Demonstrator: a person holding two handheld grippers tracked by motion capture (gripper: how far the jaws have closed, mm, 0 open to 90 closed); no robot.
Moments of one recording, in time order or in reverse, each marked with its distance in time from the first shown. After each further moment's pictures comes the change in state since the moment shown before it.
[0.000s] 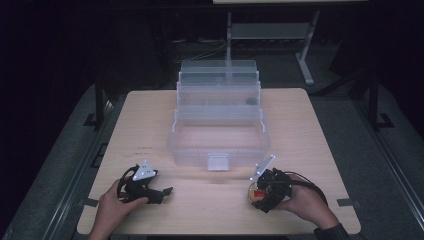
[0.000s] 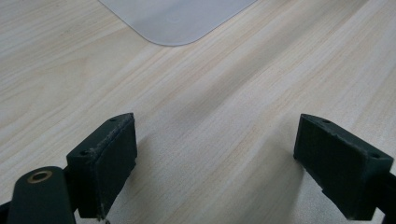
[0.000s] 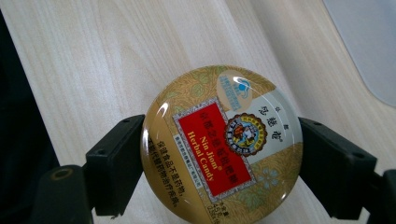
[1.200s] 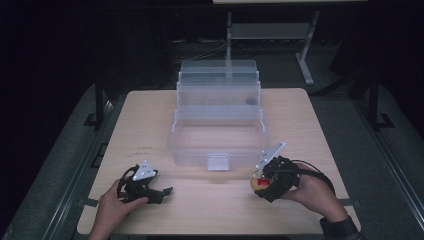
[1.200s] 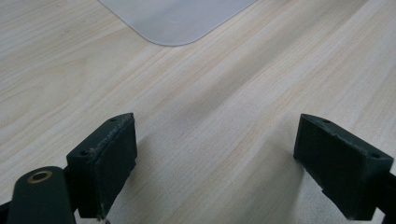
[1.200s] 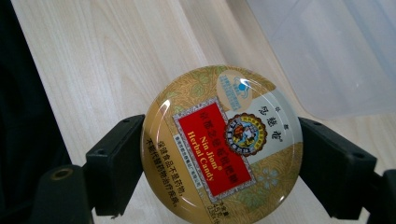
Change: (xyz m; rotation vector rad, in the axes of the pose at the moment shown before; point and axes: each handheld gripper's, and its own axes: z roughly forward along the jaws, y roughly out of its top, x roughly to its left) left arm 0.000 0.000 0.000 0.002 -0.001 -0.001; right arm -0.010 0.012 -0.043 -0.067 -0.042 0.002
